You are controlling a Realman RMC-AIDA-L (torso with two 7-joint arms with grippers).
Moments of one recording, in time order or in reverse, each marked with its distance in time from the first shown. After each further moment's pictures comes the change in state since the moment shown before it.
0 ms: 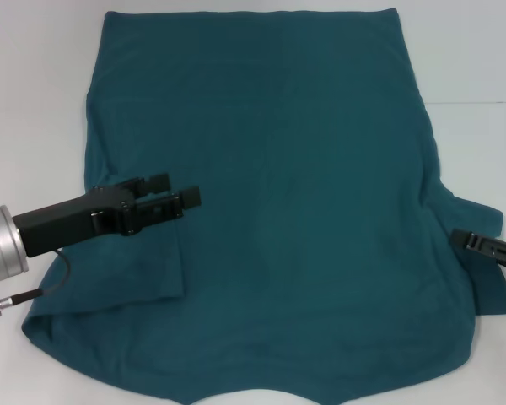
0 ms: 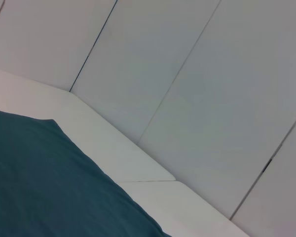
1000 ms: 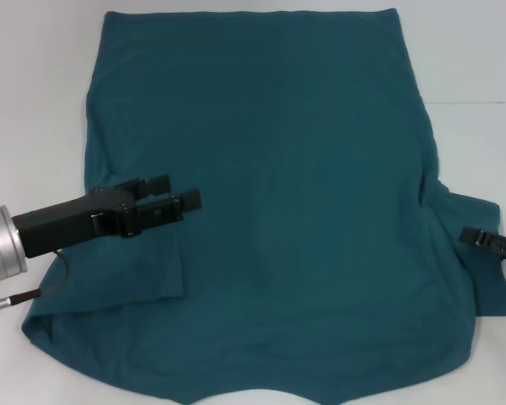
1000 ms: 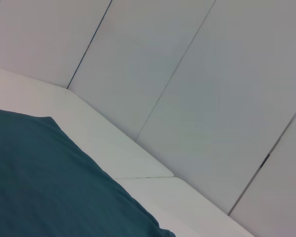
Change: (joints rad) left arm 0.000 0.005 0.009 0.003 0.003 0.006 0.001; right arm -0.001 0.007 0.009 -0.005 -0.004 0.075 0.023
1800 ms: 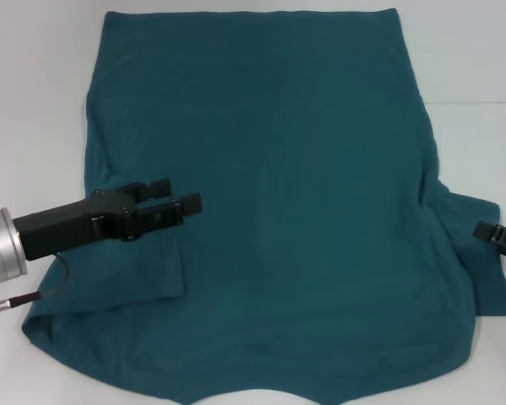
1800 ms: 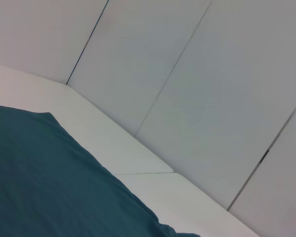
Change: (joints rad) left arm 0.000 0.000 0.000 0.002 0.012 0.003 0.000; right arm -0.027 0.001 0.053 -0.042 0.004 -0.092 0.021
